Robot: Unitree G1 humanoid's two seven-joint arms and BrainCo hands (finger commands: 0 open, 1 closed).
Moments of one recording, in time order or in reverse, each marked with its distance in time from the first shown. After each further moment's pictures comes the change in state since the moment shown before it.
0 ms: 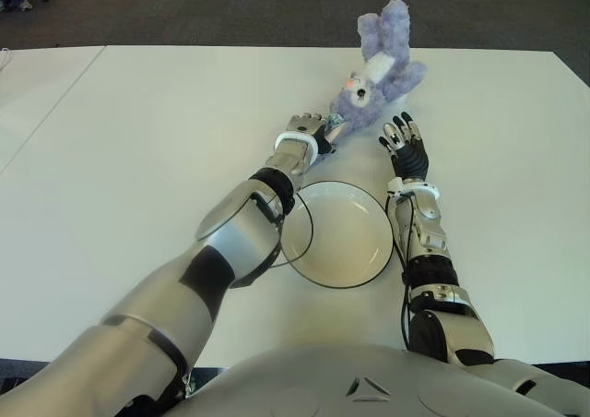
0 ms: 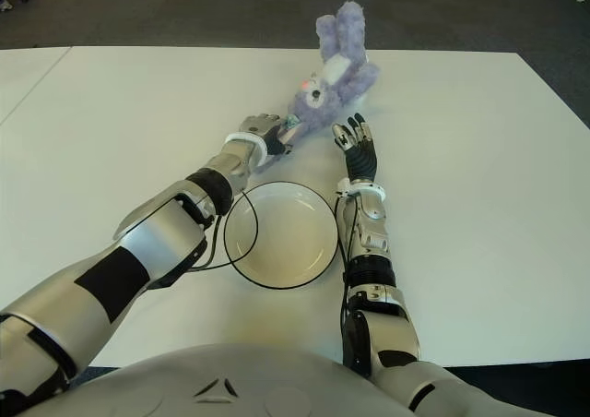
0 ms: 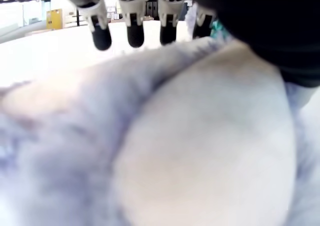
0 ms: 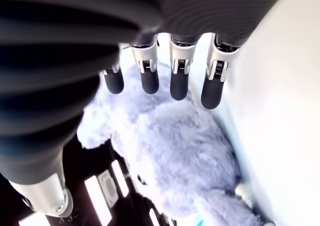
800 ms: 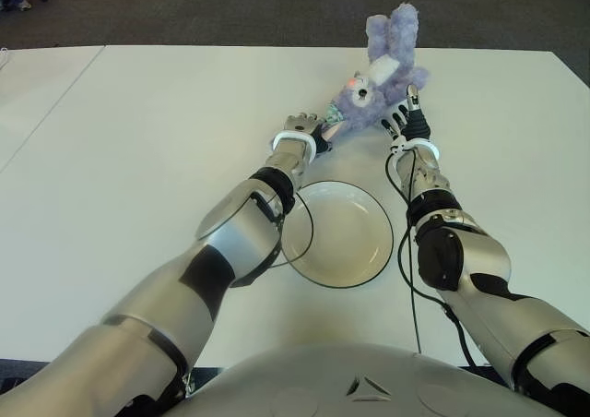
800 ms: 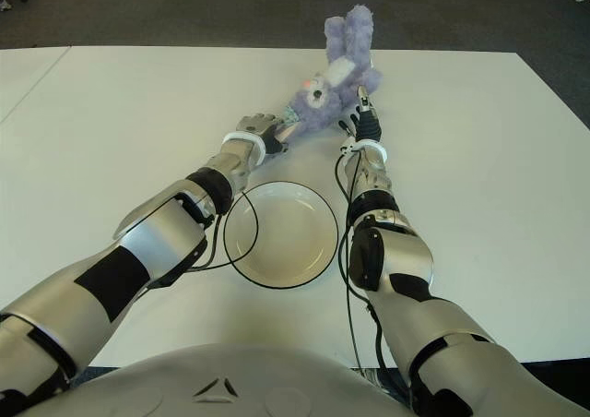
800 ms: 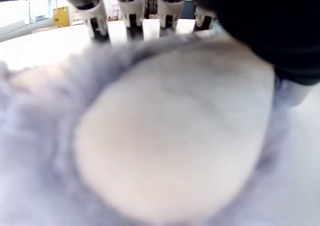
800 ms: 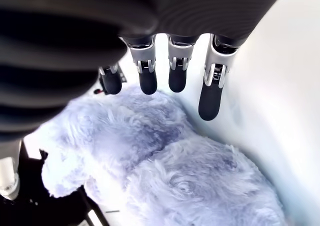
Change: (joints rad) left arm 0.001 -0.002 0.024 0.001 -0.010 0.030 0.001; right arm -0.506 -0.114 -0.208 0.668 0.086 0.073 -0.102
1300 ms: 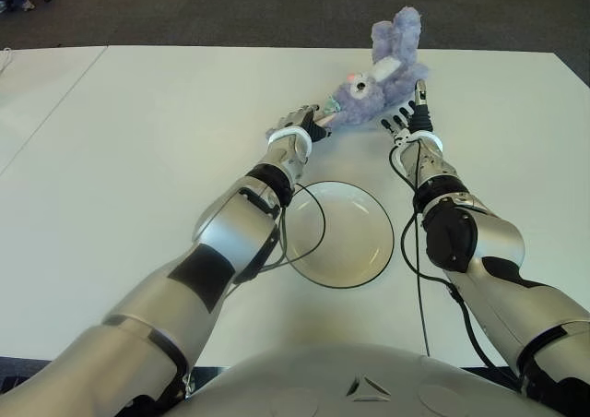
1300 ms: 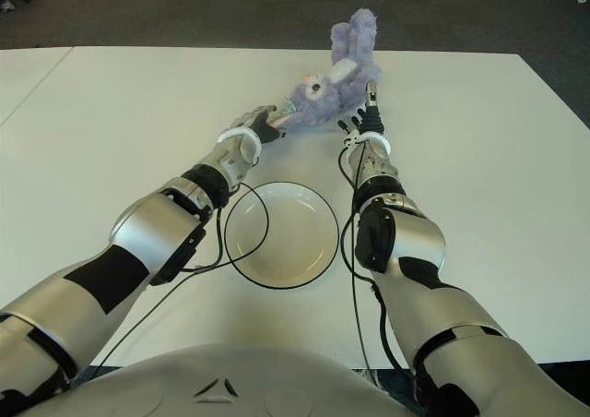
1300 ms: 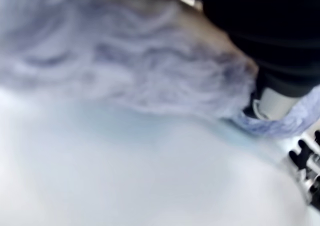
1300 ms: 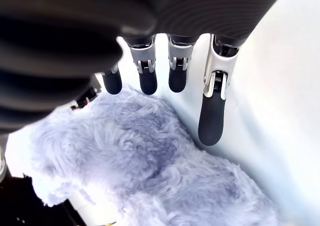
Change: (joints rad) left arm 0.000 0.000 0.341 -0.013 -0.289 -0.102 0.072; right arm -0.072 -0.023 0.007 0.091 -0.057 0.046 -0.042
